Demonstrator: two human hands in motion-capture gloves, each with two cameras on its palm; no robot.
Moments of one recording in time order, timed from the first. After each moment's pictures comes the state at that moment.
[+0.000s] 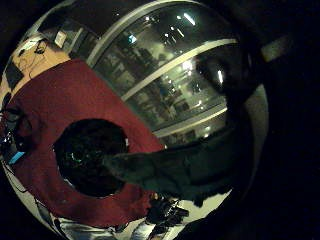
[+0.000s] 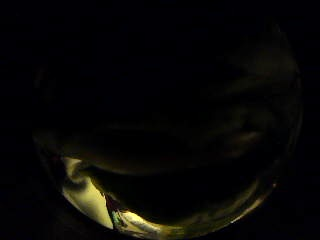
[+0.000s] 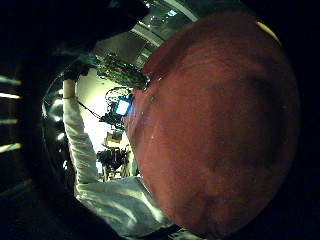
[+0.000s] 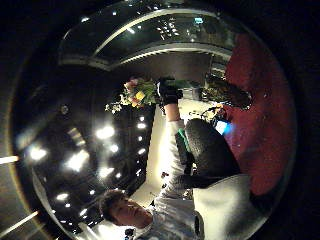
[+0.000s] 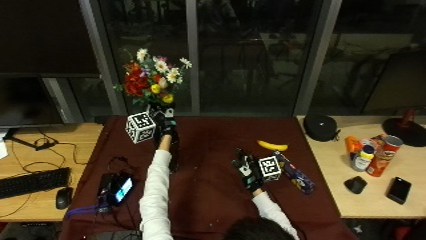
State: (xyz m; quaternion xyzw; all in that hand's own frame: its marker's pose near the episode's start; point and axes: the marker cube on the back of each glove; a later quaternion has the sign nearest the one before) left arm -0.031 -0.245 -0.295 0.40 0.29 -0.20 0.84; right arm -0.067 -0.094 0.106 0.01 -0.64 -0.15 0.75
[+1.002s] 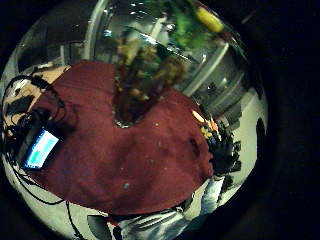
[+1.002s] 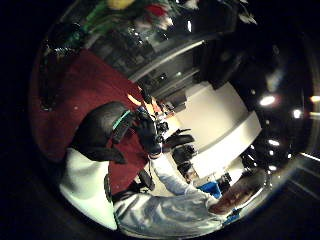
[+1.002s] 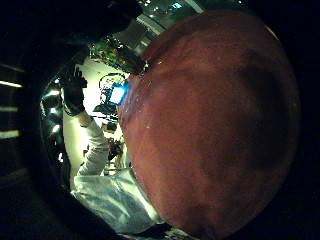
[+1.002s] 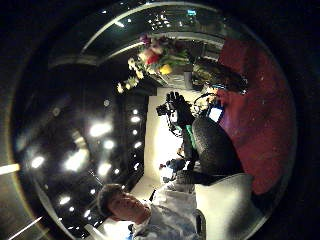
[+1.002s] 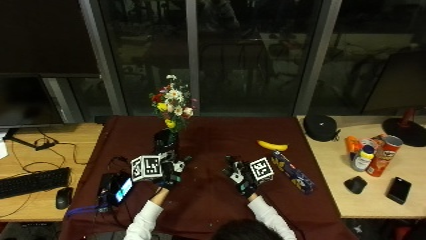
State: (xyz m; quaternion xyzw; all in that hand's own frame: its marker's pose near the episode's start) left arm -0.028 -0.091 -0.166 0.30 0.14 -0.04 0.94; right arm -0.101 -0.069 0.116 -0.05 -0.62 -0.18 0.76
